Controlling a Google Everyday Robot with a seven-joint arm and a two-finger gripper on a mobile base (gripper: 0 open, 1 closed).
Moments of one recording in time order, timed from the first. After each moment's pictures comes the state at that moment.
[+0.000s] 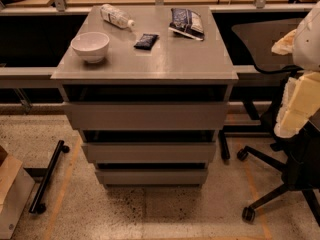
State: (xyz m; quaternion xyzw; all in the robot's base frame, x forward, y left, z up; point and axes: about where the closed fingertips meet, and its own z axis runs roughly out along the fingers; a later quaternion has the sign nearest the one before) arm 0.438 -0.217 0.976 -0.60 0.78 -0.03 0.16
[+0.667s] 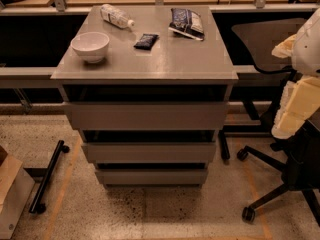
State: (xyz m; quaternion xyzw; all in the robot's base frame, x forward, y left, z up) arm 0.445 -0.222 0.965 -0.60 0.78 -0.03 0.17
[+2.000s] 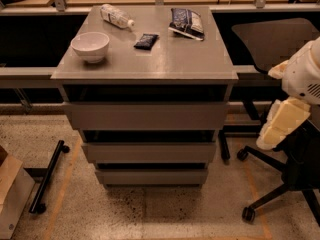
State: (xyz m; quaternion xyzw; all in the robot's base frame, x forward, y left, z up) arm 0.457 -0.228 0.912 -0.55 0.81 0.00 0.19
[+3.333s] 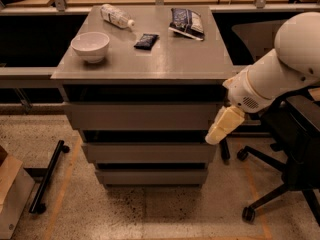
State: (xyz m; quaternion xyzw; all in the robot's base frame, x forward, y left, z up) arm 0.527 -0.155 0.834 -0.54 0.80 0.07 0.25
